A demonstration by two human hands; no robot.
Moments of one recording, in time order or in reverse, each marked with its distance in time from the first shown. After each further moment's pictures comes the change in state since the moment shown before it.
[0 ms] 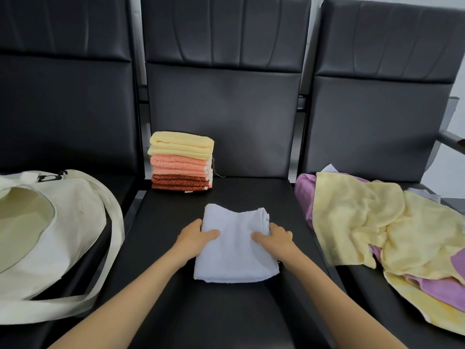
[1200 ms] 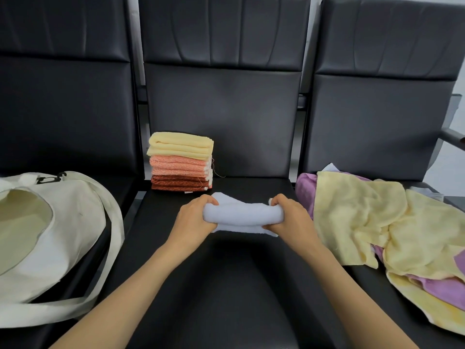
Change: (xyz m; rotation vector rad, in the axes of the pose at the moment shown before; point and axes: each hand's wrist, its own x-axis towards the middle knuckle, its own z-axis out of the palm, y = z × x) left_hand -0.020 0.027 -0.019 0.090 0.280 0.540; right_hand -0.002 -0.003 -0.041 -0.187 0.360 -0.516
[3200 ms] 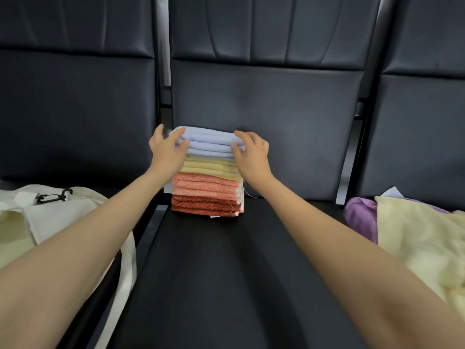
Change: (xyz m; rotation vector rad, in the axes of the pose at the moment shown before) left_hand 0.207 -0.094 -0.104 0.007 0.363 -0.145; right_hand 0.229 -0.128 0.103 0.249 0.170 -0.212
